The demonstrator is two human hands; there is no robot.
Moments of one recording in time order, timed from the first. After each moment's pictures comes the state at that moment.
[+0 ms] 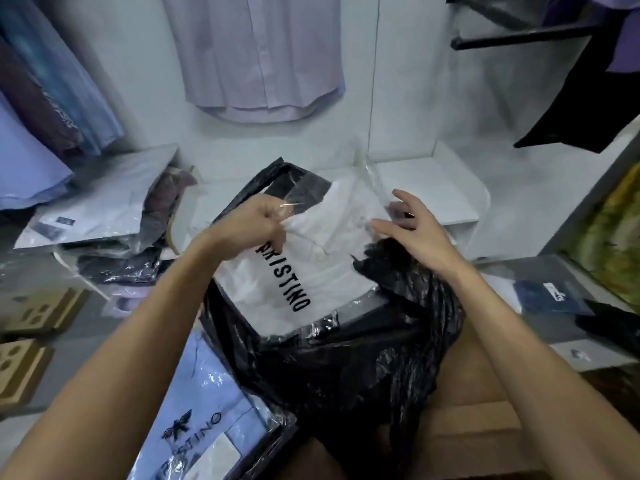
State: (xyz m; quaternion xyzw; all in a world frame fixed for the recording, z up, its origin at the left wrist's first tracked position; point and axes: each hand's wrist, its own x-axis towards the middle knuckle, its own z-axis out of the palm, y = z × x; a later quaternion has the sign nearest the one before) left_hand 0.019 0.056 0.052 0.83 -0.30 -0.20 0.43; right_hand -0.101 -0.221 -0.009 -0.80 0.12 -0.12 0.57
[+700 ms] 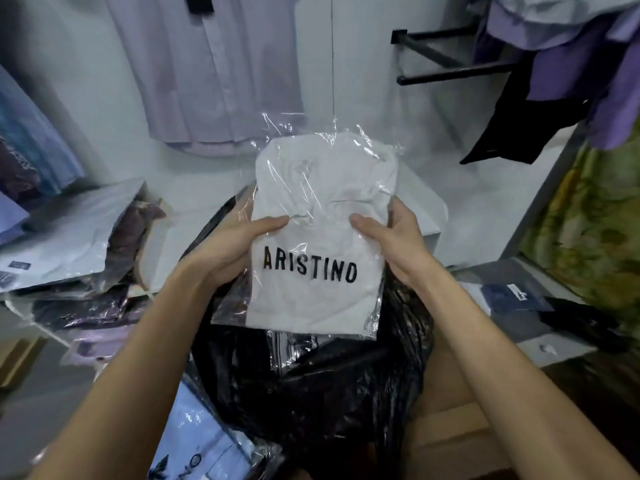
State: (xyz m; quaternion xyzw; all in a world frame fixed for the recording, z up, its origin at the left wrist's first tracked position) left_hand -0.007 0.029 0.074 0.63 -0.23 -0.27 0.69; right_hand -0.118 -0.198 0.037 -0.62 0.08 -0.23 0.74
